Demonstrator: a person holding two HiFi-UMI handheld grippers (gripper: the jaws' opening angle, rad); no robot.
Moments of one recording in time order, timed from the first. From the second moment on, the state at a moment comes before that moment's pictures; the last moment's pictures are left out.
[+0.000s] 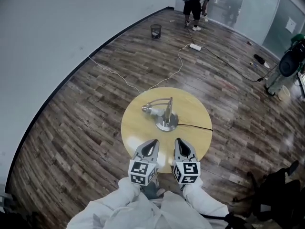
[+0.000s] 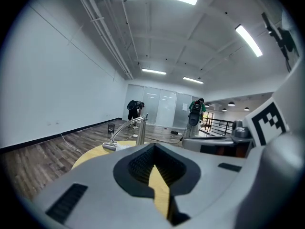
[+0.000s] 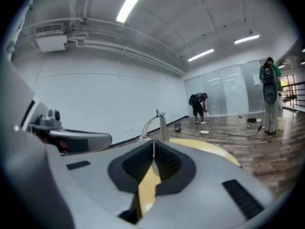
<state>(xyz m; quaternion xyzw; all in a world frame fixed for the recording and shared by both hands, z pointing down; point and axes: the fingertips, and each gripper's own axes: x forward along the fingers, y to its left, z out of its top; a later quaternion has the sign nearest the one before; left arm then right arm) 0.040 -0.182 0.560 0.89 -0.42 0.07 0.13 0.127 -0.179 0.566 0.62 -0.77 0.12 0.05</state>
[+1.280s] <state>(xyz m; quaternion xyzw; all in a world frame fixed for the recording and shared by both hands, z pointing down) 0.009 -0.082 0.543 0.88 -0.44 0.06 0.14 0.100 -0.077 0.540 0.65 -0.76 0.09 0.05</state>
